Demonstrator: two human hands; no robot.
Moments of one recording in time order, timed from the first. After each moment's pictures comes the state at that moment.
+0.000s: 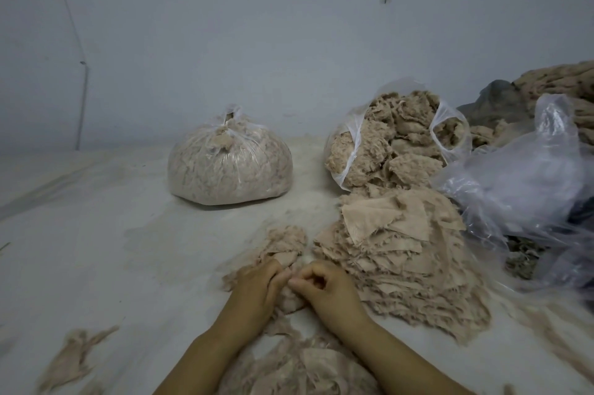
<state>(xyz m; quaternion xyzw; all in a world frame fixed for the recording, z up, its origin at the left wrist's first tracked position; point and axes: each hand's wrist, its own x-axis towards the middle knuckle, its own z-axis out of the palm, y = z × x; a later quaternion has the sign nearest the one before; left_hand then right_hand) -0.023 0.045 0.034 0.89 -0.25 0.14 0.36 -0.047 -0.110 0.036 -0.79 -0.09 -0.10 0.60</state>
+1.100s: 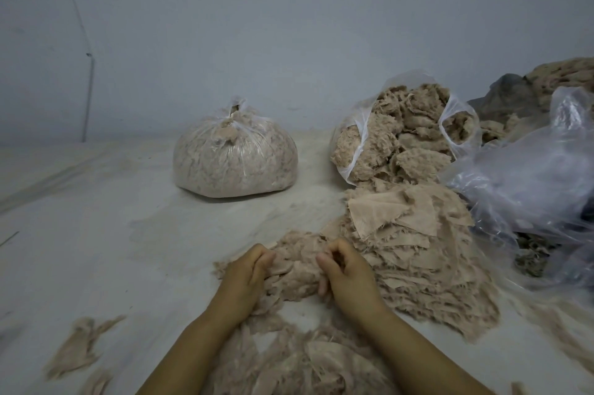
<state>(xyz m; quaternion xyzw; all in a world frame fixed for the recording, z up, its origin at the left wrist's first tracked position) -0.014 0.063 0.034 0.86 -0.19 0.14 0.46 -0.048 -0.123 0.043 -0.78 -0.07 -0.13 0.60</state>
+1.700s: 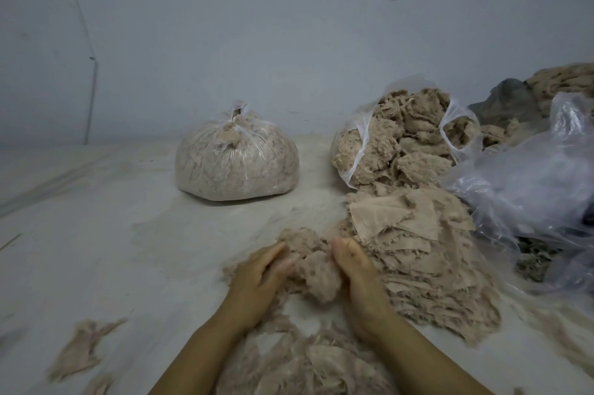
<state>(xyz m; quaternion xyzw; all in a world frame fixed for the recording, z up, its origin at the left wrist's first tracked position) -0.023 0.051 0.043 0.87 -0.19 0.11 0.45 -0.048 -0.123 0.044 -0.54 -0.09 -0.07 0.84</state>
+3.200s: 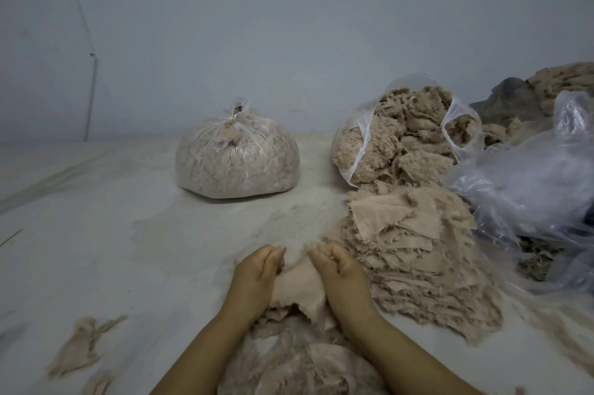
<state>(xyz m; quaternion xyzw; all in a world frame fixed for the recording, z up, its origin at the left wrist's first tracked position) -0.013 0.041 0.037 0.84 -0.13 0.17 0.51 -0.049 -0.102 0.043 -0.71 -0.04 -0.15 0.69</state>
